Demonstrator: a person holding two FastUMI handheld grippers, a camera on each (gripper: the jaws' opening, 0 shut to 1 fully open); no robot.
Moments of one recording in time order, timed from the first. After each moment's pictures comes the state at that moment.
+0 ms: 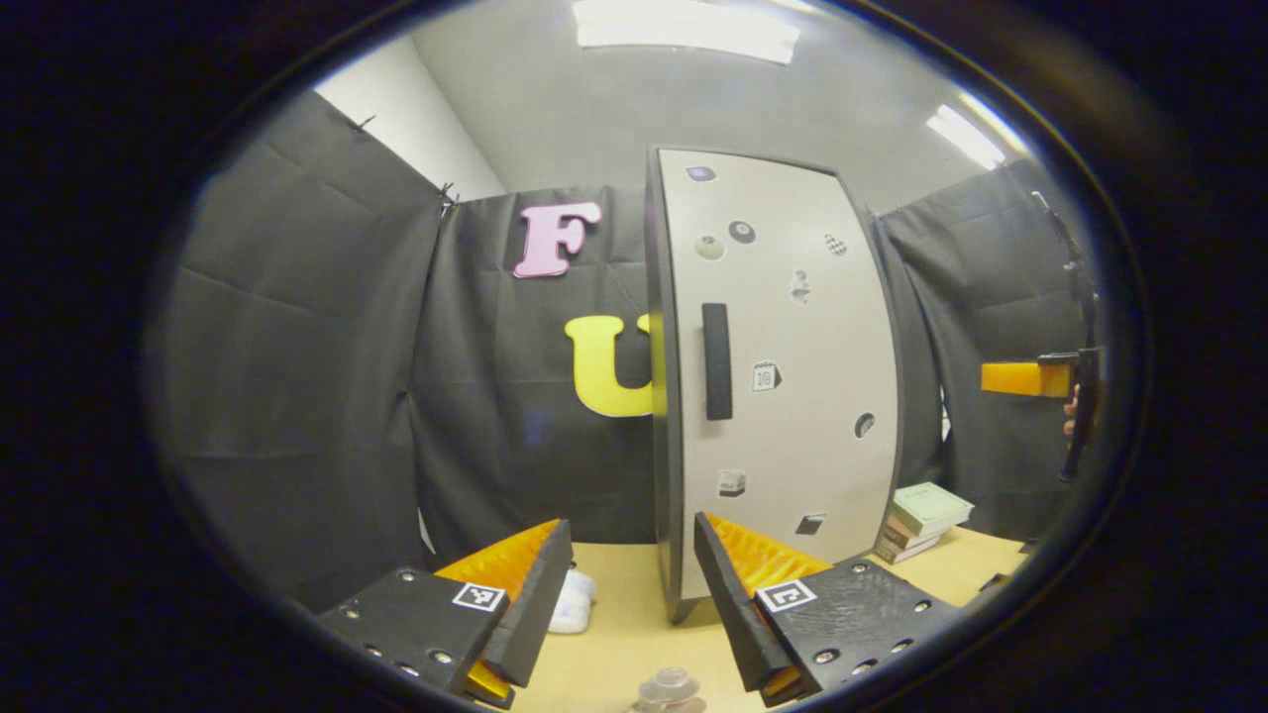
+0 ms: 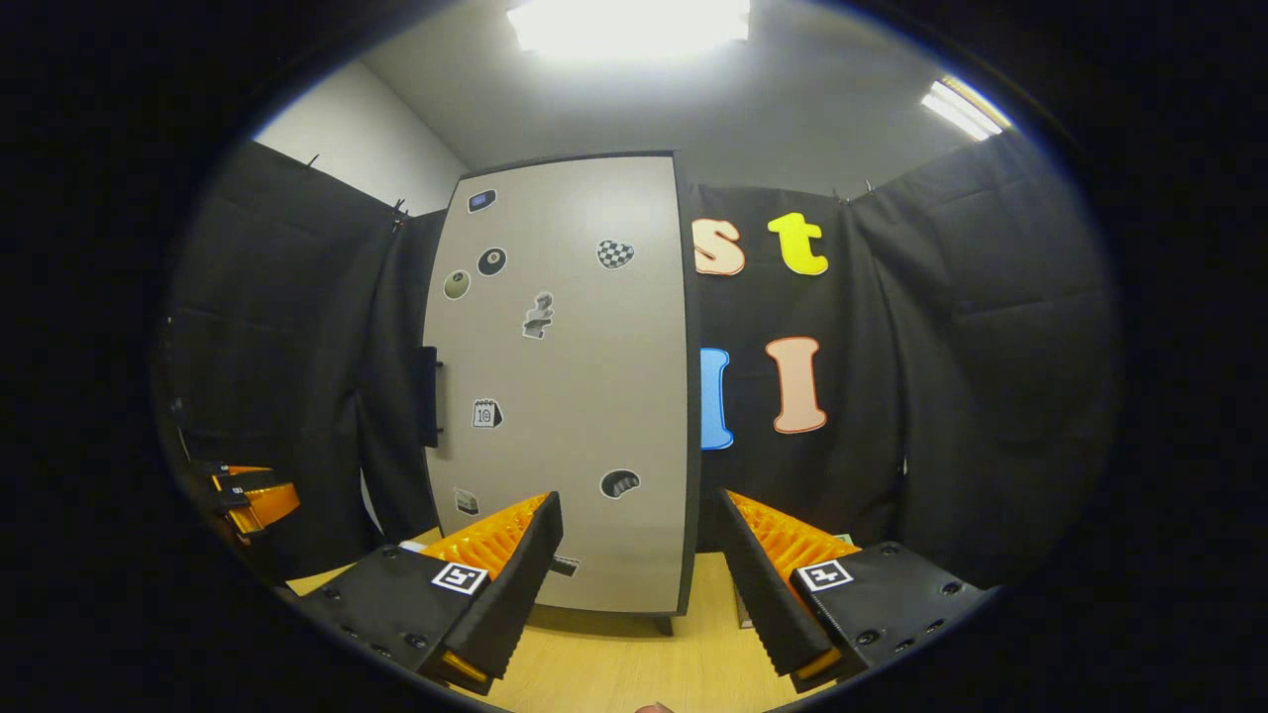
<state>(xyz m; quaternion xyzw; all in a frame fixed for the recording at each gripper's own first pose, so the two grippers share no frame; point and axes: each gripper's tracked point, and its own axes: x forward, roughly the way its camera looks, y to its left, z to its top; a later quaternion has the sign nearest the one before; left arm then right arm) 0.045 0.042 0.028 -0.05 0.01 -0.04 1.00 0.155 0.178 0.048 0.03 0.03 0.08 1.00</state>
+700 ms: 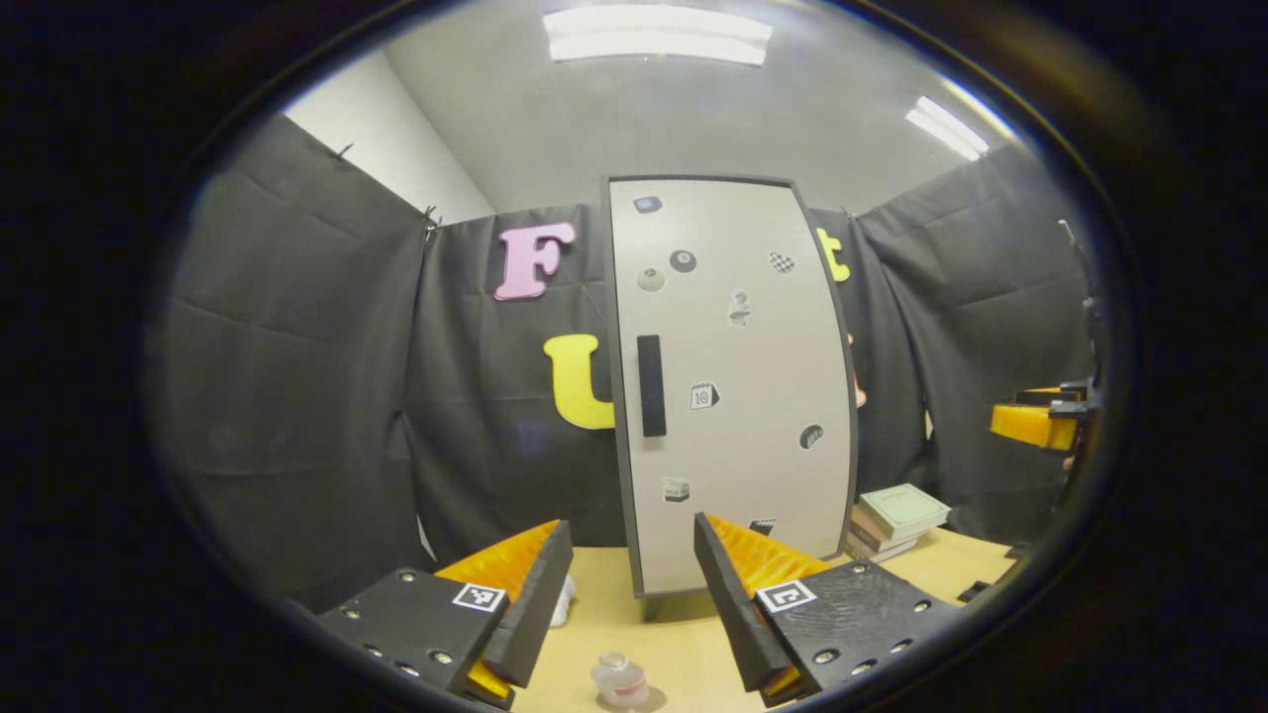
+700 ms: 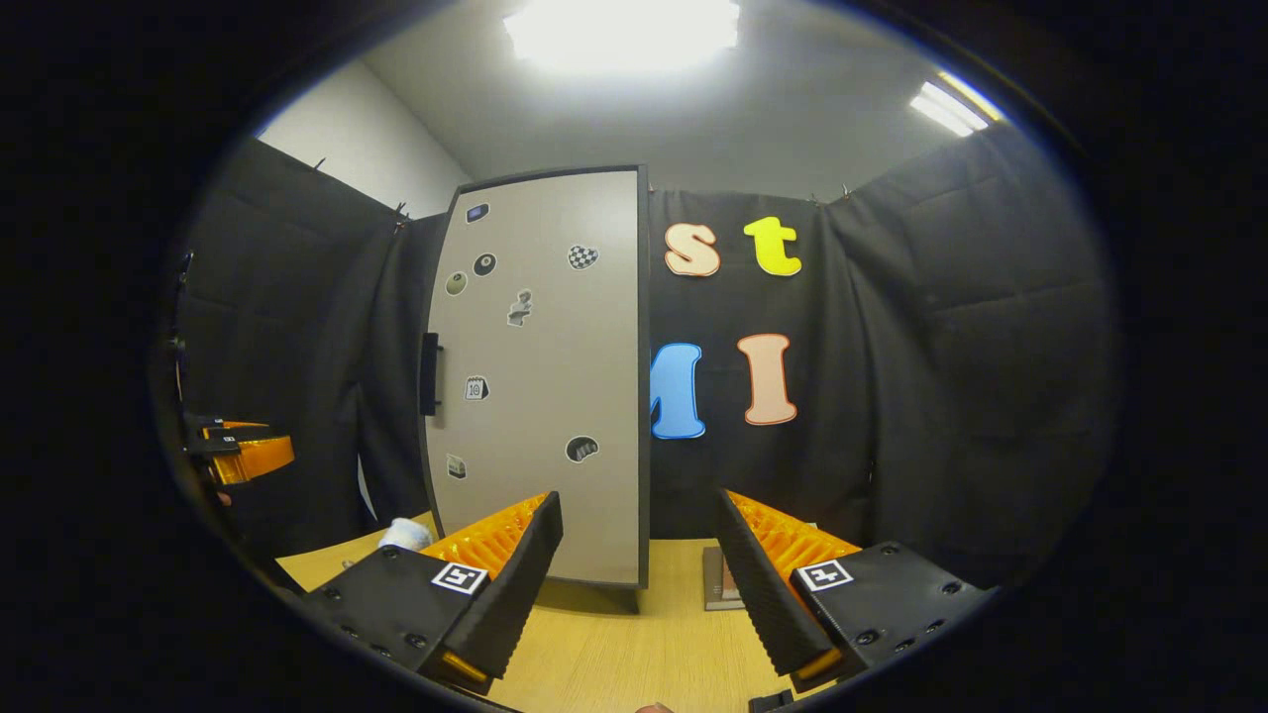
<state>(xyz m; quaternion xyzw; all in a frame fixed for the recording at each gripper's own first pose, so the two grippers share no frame) -0.018 0.001 0.061 -0.03 0.00 -0.05 1.00 -0.042 -0.026 0.065 0.03 0.03 0.07 1.00</state>
